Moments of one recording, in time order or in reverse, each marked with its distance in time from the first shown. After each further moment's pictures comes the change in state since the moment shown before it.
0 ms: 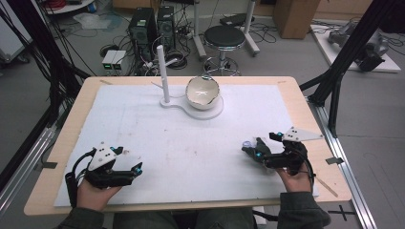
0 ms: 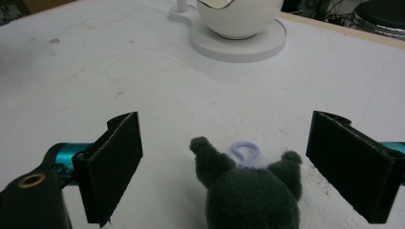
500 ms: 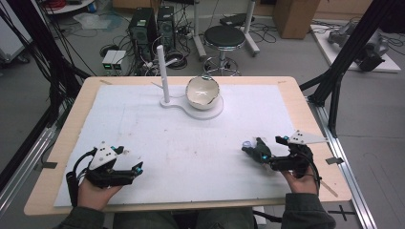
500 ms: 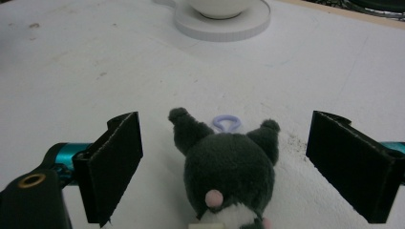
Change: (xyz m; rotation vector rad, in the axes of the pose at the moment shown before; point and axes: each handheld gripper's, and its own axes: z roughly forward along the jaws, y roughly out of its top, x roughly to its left) left arm 0.001 0.000 0.002 0.003 -0.001 0.004; right arm -0.011 -0.015 -0.008 0.036 -0.030 0.023
